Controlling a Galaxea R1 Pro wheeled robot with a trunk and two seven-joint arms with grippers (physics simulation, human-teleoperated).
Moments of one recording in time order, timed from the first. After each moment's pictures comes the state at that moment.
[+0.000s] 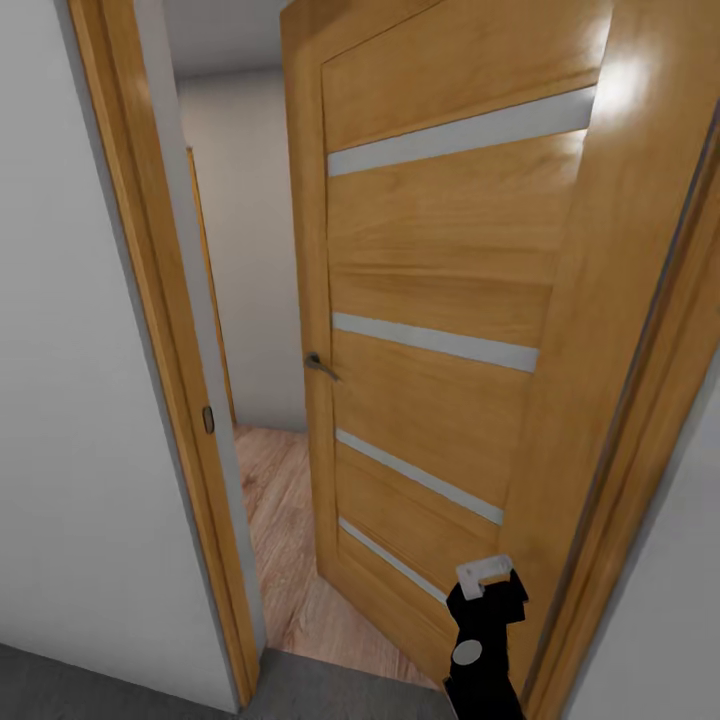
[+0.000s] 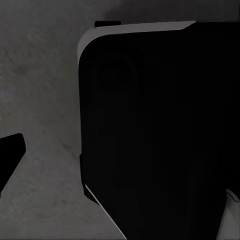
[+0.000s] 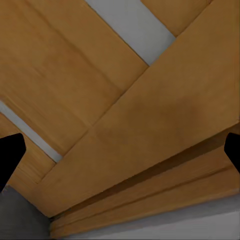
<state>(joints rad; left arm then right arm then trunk) -0.02 0.00 0.00 0.00 0.00 -0.01 0.00 -0.12 0.11 0.27 -1.37 0.35 0.63 -0.50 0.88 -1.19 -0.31</state>
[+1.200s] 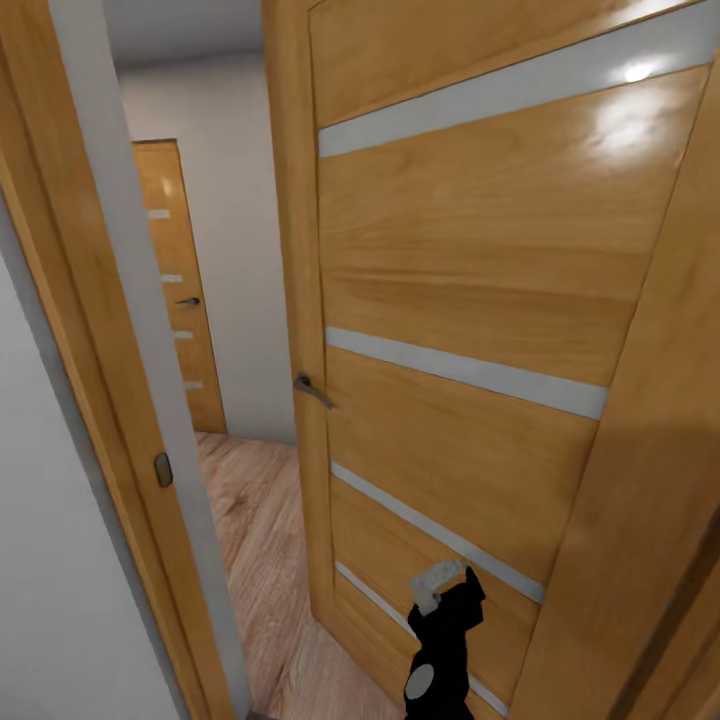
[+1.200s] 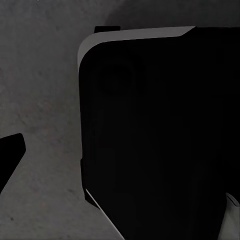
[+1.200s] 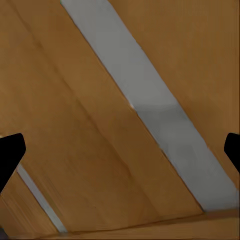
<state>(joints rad) -0.03 0.00 0.00 0.00 0.00 -0.01 0.00 -0.10 0.12 0.50 -1.41 0.42 0.76 -0.52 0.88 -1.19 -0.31</state>
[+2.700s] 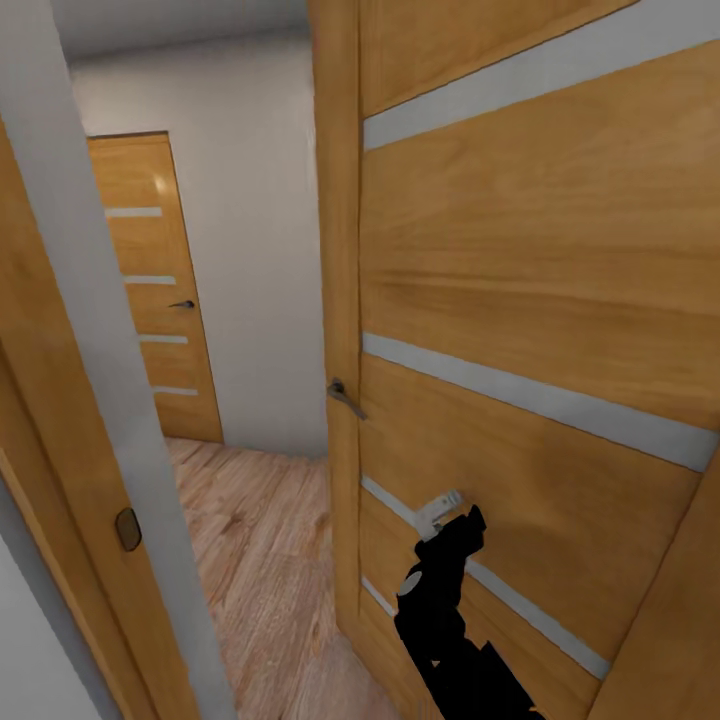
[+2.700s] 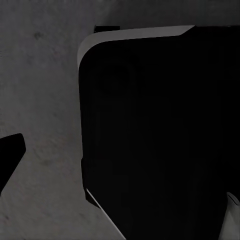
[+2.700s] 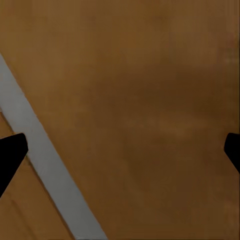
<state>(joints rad) -0.03 0.00 0.00 0.00 0.00 -0.01 0.00 -0.33 0.12 0.51 -1.40 0.43 0.99 -0.52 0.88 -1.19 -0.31</state>
